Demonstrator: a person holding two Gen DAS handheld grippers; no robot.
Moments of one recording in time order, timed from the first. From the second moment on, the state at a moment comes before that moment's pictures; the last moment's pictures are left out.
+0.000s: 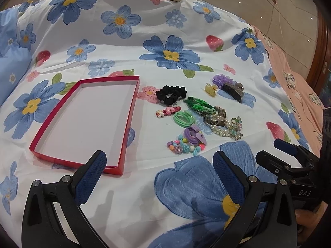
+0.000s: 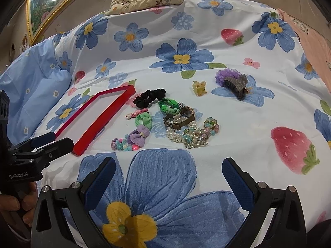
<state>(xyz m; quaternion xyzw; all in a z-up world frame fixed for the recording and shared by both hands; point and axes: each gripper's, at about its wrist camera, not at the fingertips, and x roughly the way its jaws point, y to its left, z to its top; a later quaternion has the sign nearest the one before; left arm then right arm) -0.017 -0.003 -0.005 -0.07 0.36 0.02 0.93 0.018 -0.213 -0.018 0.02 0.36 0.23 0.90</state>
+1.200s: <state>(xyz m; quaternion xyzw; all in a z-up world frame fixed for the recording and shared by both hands) -0.021 -0.006 0.001 -0.07 0.34 0.02 0.94 0.015 -0.215 -0.007 0.02 0.34 0.23 0.91</state>
